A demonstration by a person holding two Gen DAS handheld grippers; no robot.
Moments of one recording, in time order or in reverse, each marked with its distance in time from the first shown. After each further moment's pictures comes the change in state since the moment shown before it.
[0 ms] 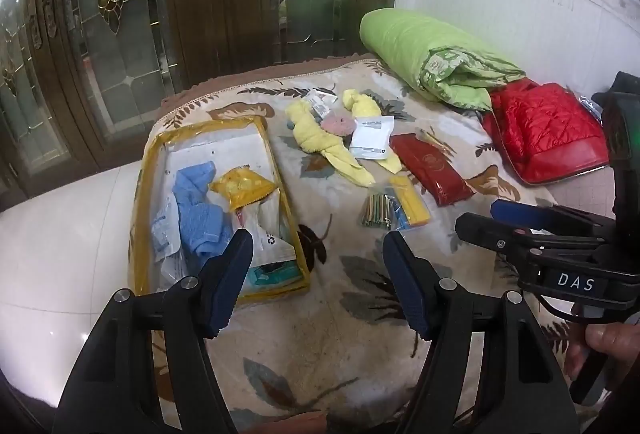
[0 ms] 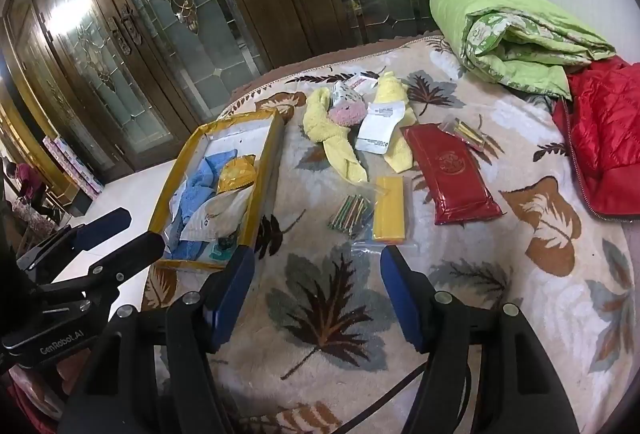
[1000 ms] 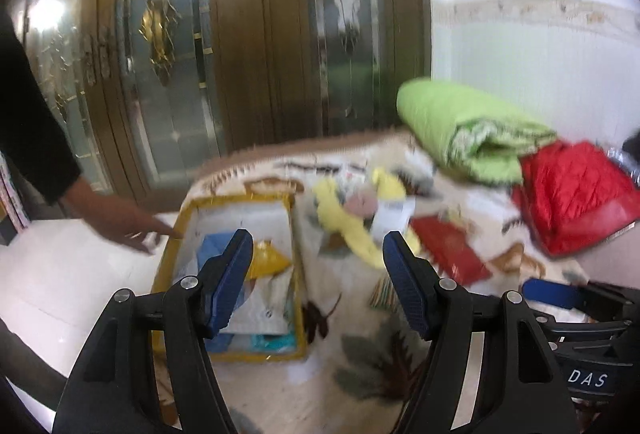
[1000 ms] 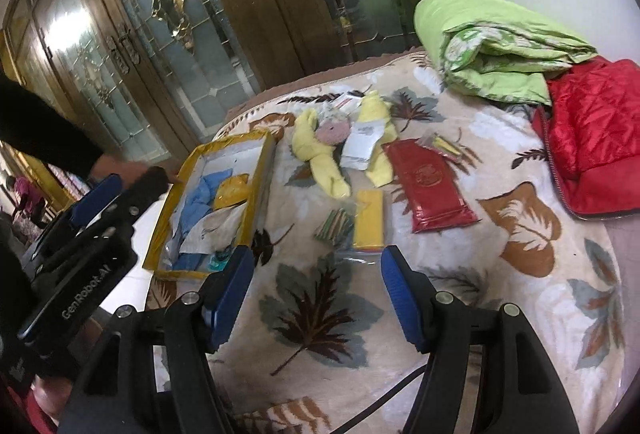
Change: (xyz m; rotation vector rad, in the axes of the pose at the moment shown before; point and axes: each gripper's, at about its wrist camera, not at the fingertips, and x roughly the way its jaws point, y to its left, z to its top) left arm -0.017 -0.042 0.012 -0.072 -0.307 0.185; right arm -0.024 -0.017 -0.003 0.034 -0.054 -0.017
